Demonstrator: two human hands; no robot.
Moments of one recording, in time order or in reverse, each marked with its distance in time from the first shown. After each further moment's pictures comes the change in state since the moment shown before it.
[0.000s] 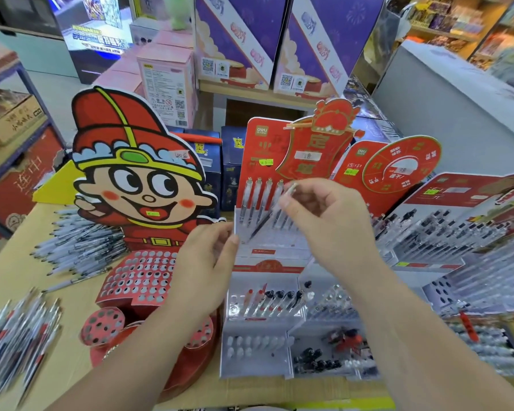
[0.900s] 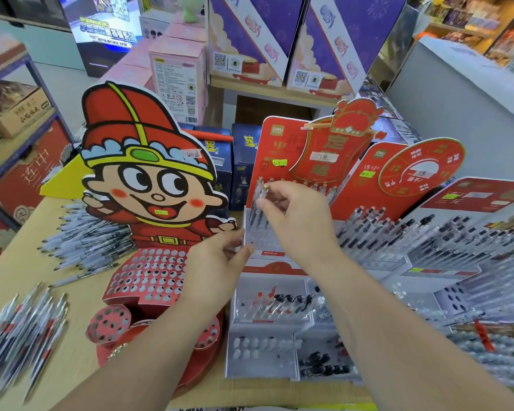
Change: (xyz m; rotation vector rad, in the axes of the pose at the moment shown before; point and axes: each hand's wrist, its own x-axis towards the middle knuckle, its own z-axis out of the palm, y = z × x) left_hand 0.013 -0.027 0.020 -0.032 0.025 -0.128; right_hand 0.027 0.025 0.057 -0.312 -0.049 -0.090
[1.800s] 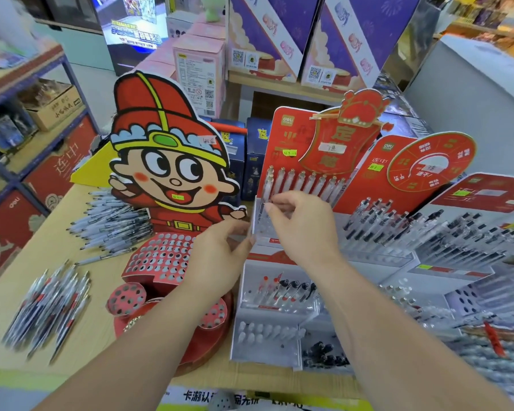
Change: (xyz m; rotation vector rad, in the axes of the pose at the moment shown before) left_hand -0.015 0.008 -0.016 0.084 -0.027 -0.007; right_hand -0.023 0.001 0.006 0.021 -0.041 0.124
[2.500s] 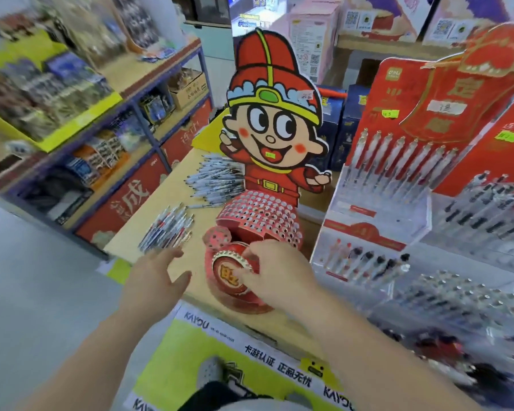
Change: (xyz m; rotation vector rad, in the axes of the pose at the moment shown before) left_hand -0.175 -0.104 -0.130 0.610 0.147 -0.475; right_hand -0.118 -0.034 0.087 -0.114 -0.724 -0.336
